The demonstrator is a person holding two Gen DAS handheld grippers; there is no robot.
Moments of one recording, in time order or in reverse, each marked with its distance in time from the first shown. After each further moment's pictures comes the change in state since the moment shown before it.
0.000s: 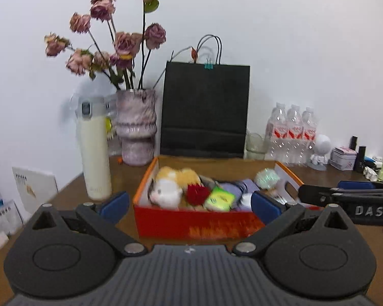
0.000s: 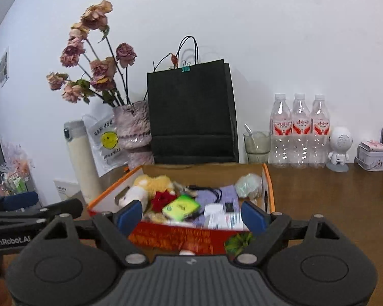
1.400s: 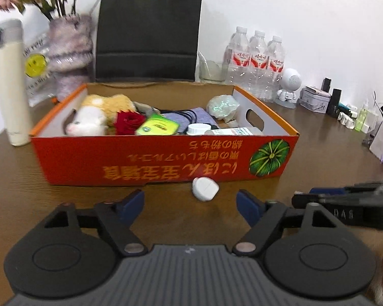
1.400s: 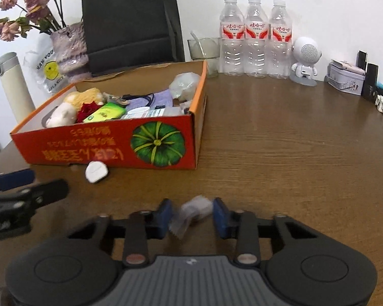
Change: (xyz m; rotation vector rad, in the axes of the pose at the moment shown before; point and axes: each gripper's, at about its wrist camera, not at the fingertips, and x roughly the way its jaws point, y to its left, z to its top) left arm 0.104 -0.052 -0.052 0.029 0.272 -0.197; right arm 0.054 -0.073 -0.065 0.066 0.340 -0.149
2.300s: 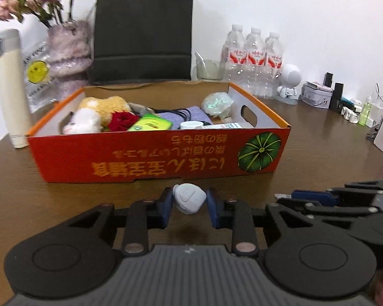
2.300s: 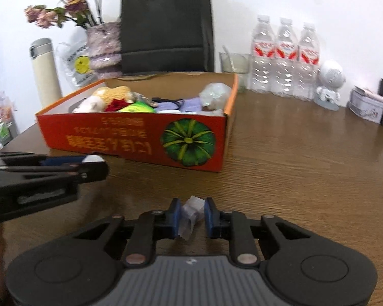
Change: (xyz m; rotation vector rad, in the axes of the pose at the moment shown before) left arm -0.014 -0.026 -0.014 0.038 -0.025 0.071; right arm -0.007 0.012 -0.015 -0.139 -0.084 0.087
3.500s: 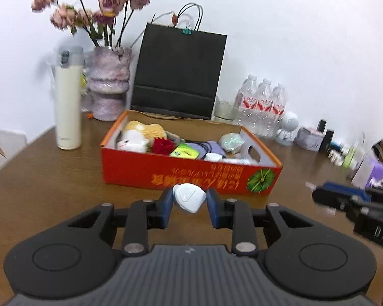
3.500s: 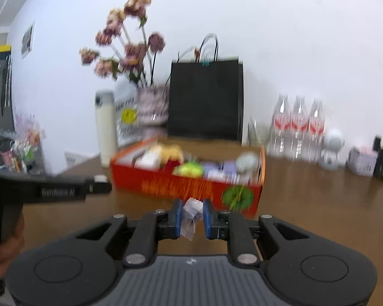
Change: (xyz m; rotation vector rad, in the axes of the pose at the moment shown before) left arm -0.102 0.064 0.007 -0.149 -0.112 -0.062; right arm -0.133 0.063 0.006 -0.078 -0.273 0.049
